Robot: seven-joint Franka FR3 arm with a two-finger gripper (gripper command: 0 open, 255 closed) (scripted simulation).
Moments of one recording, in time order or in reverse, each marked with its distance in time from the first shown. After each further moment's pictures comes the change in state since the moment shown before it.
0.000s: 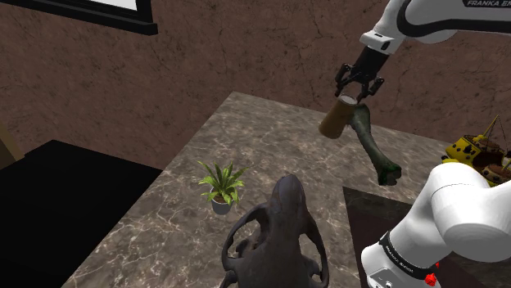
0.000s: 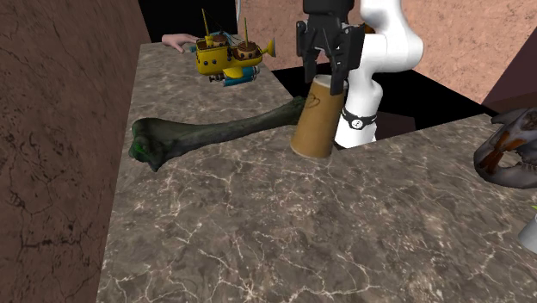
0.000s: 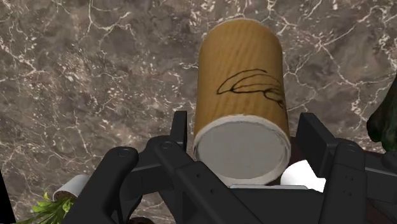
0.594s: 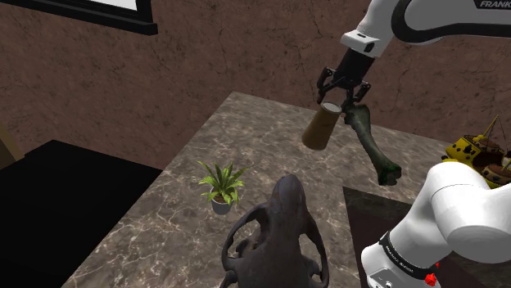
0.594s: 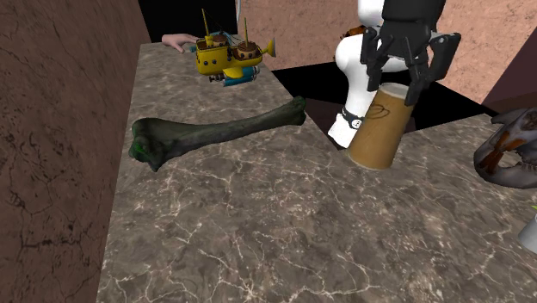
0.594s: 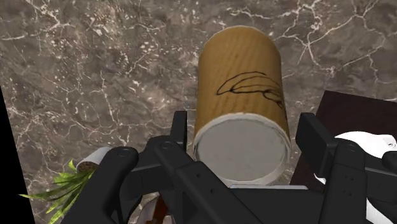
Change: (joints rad) arm 0.052 -0.048 0.196 -0.098 0.072 0.033 0.220
